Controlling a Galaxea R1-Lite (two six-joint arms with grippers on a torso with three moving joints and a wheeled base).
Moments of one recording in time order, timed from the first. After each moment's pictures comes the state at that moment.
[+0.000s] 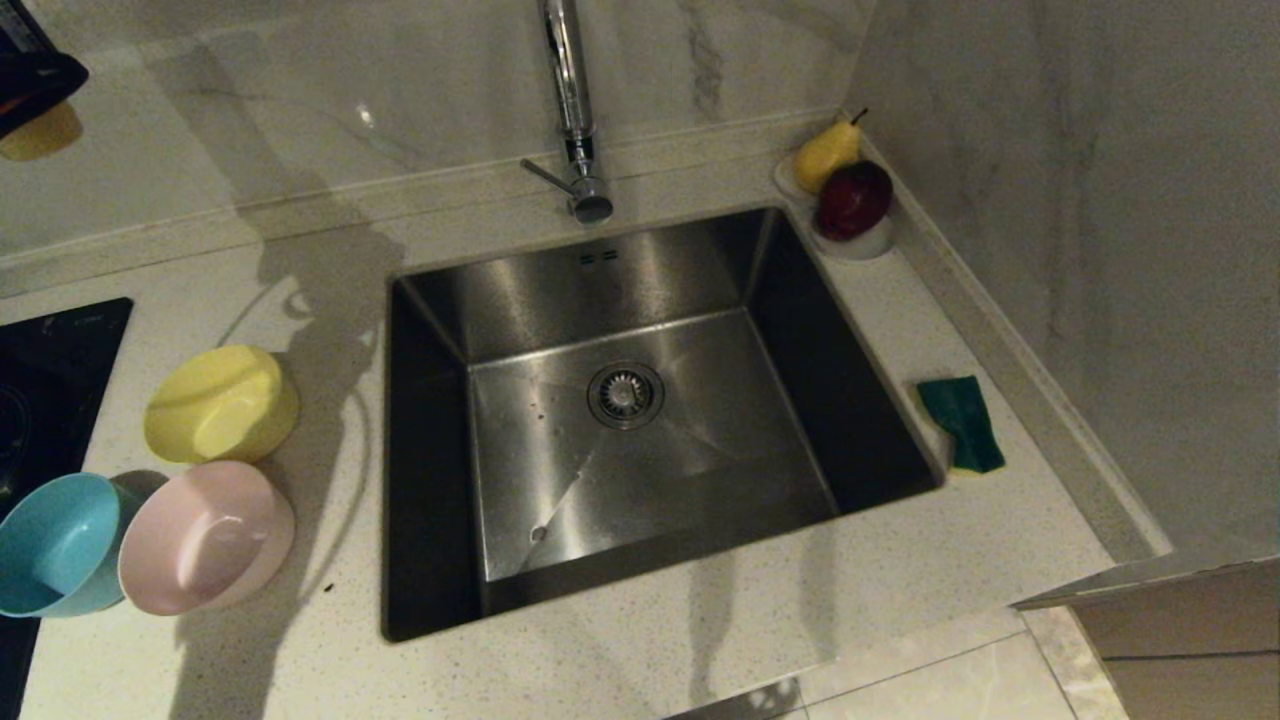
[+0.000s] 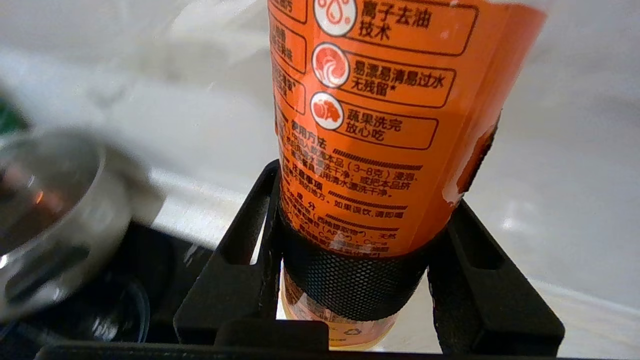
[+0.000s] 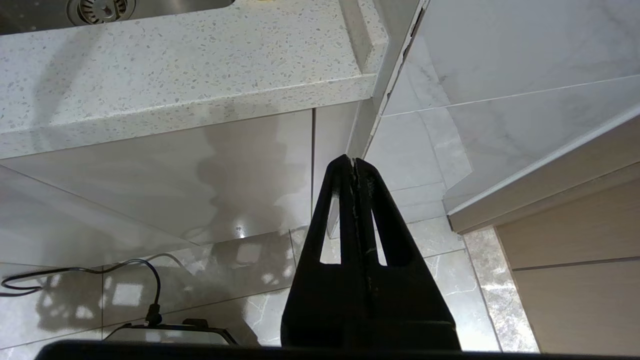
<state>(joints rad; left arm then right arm) 0.06 1.52 -1.37 -0.55 0.57 -0.02 0.01 0.00 0.00 0.00 0.00 -0.01</state>
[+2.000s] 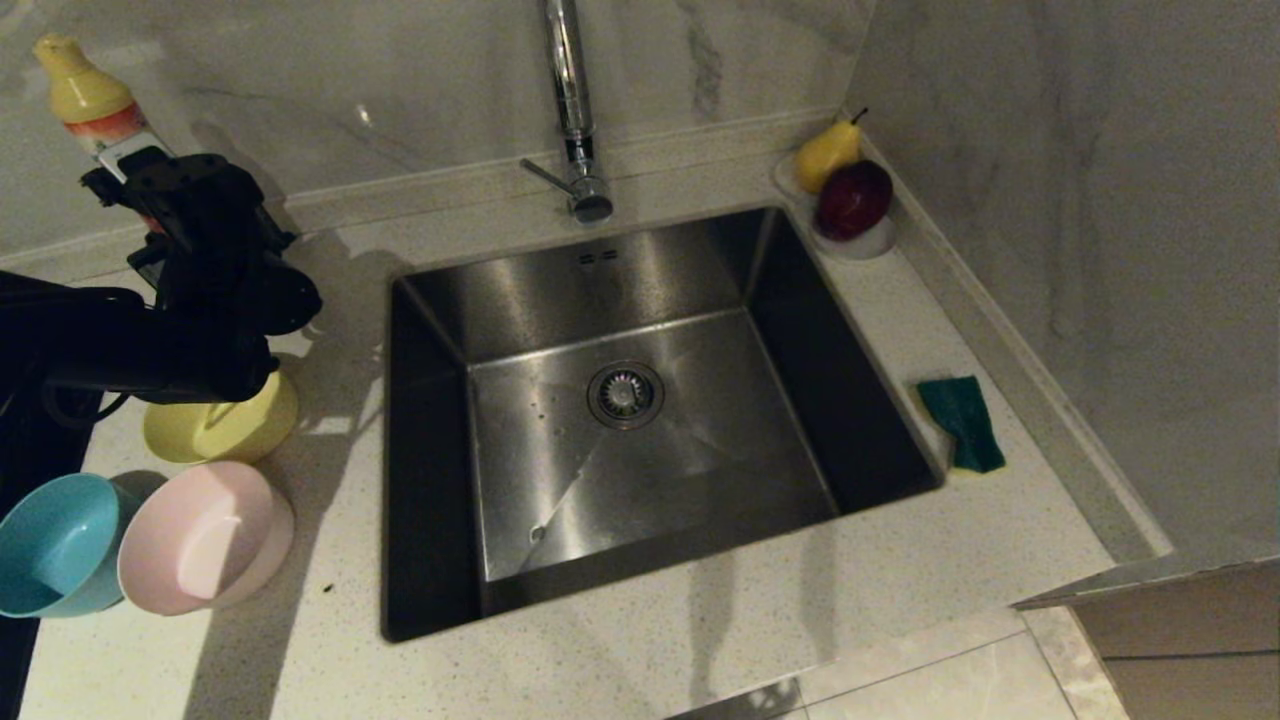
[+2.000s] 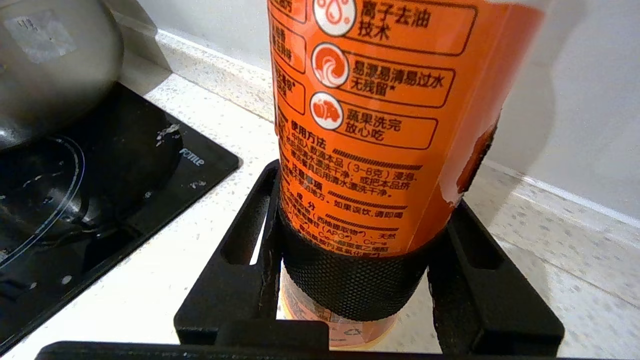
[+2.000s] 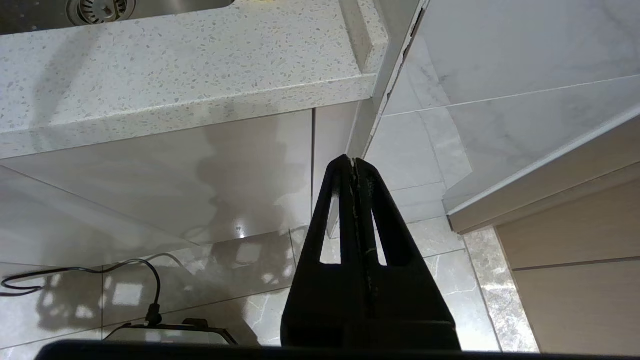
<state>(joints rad) 0.04 2.10 -1.50 -0.94 0.90 -0.07 0.01 0.00 0.00 0.00 0.00 -0.01</state>
